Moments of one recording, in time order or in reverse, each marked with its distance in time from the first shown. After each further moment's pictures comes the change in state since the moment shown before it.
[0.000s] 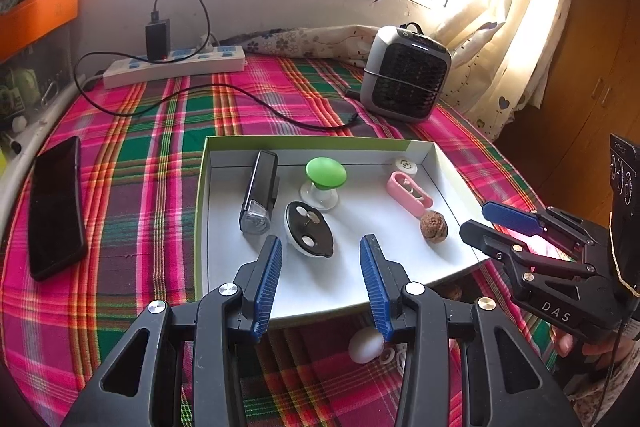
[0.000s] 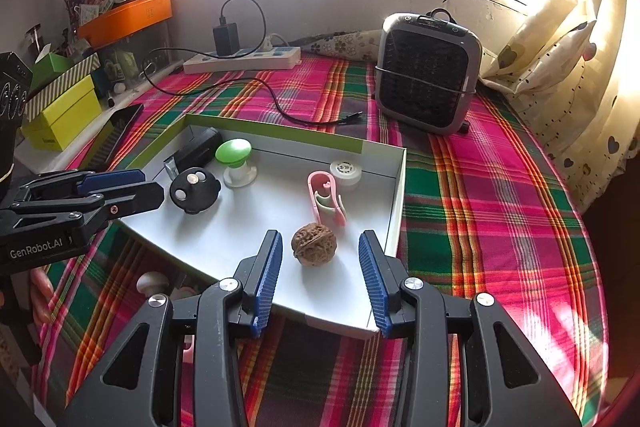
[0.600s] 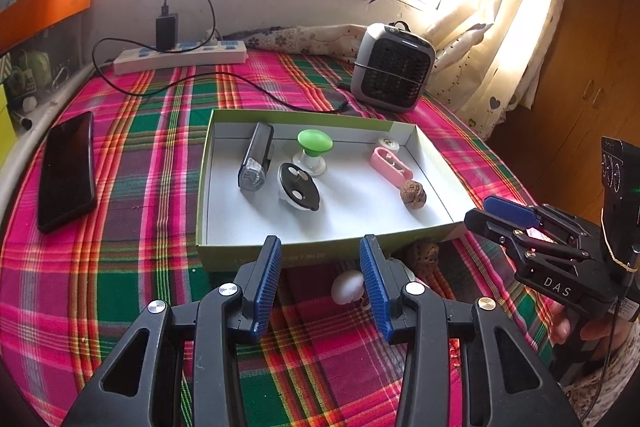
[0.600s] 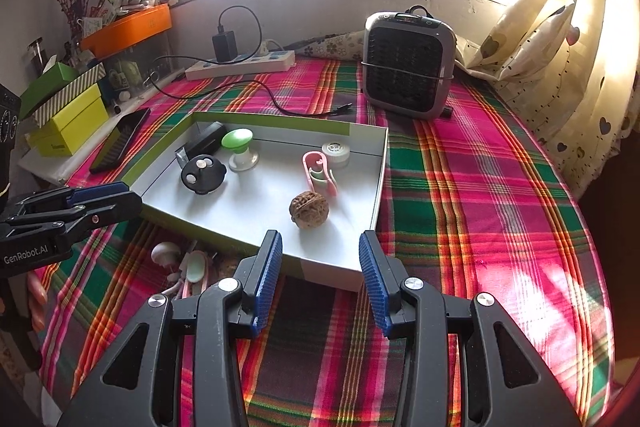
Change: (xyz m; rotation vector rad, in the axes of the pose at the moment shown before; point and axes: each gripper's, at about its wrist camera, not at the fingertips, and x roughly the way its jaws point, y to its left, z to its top) left arm -0.025 -0.005 -0.034 -0.024 -0.005 -0.022; right arm -0.024 -0.007 -0.023 0.039 -0.017 0.010
